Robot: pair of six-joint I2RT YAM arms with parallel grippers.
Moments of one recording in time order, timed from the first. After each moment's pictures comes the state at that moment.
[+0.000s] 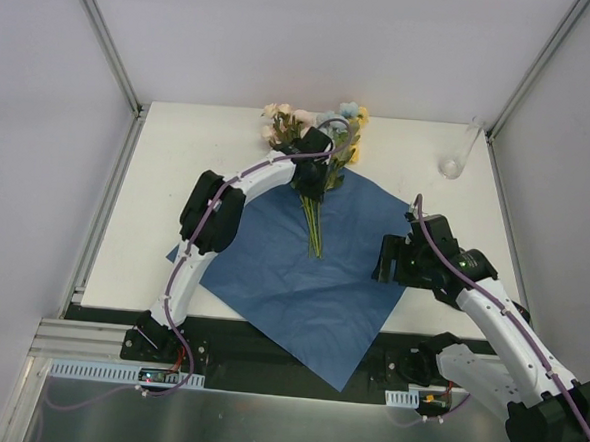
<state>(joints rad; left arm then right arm) -0.61 2.35 1.96 -0.62 0.15 -0.40 0.44 0.90 0.77 -0.90 -0.06 0.45</state>
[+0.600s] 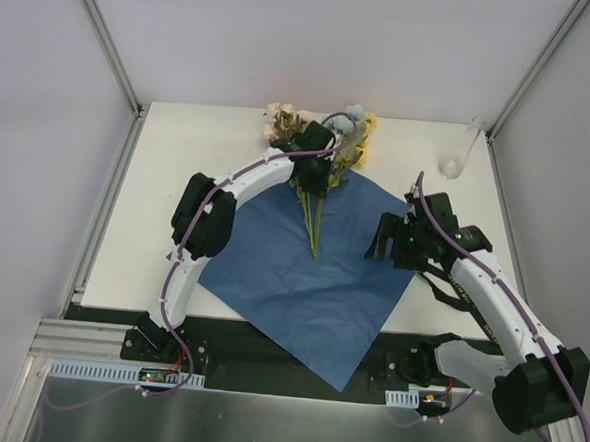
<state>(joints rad) -0.64 2.29 1.95 -0.65 0.16 -0.36 0.36 1.03 0.84 -0.85 -0.18 0.47</state>
